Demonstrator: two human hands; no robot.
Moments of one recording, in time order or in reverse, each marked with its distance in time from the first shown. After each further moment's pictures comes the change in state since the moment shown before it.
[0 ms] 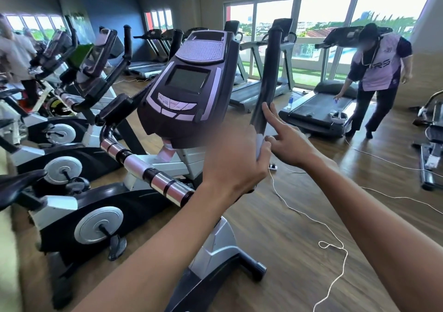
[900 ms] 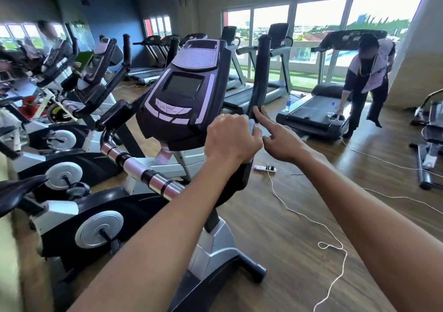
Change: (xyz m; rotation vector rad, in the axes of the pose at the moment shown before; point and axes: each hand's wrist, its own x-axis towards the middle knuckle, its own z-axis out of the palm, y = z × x) left_hand 0.045 0.010 -0.007 0.009 -0.057 -0.158; right_hand 0.001 -0.005 -0.013 -0.041 -0.022 0.010
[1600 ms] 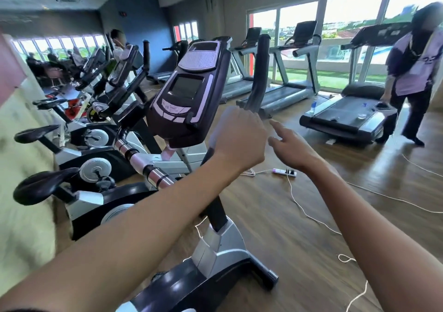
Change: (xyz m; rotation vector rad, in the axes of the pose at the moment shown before) left_hand -0.005 0.045 0.009 0.742 -0.116 0.322; right_hand -0.022 0.034 -0.010 0.218 0.033 0.036
